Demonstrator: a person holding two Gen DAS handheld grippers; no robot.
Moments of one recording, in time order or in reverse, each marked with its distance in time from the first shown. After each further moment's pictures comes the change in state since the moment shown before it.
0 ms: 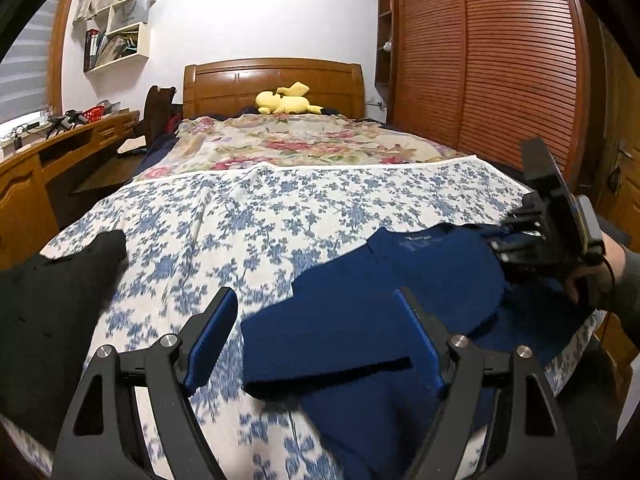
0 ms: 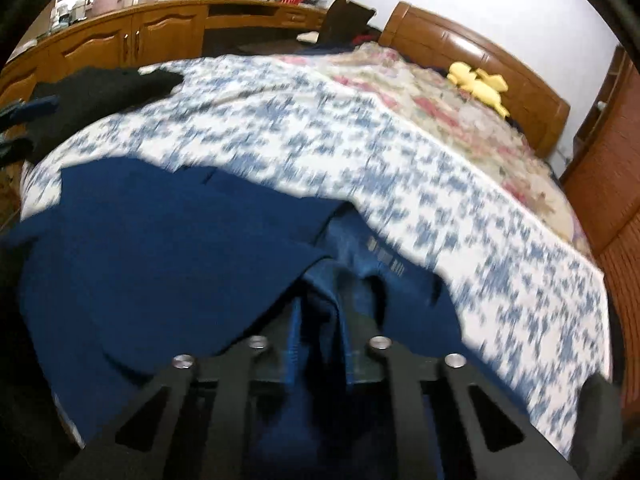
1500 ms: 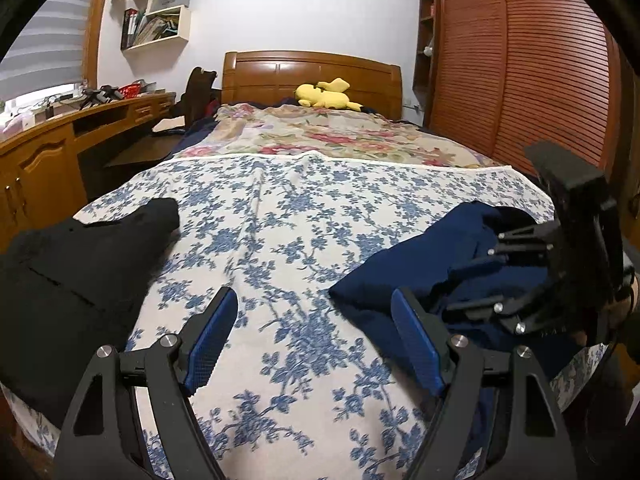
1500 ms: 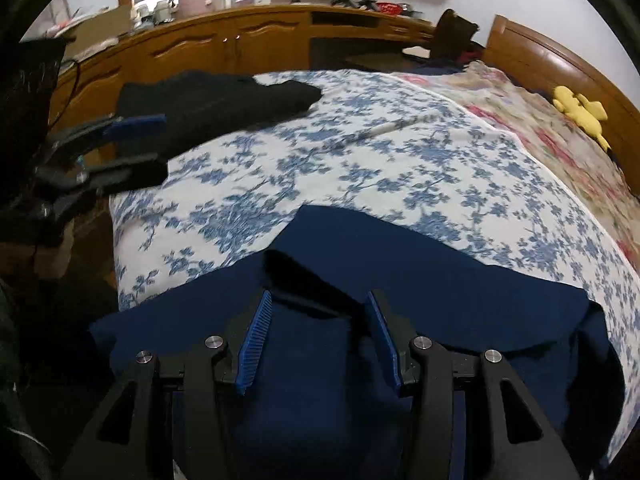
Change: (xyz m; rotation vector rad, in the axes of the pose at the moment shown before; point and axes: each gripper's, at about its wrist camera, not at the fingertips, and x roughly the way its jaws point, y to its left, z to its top) left arm -0.012 0.070 -0.029 -0.102 0.012 0.089; right arm 0.050 0.127 0.048 -0.102 -0.019 0.366
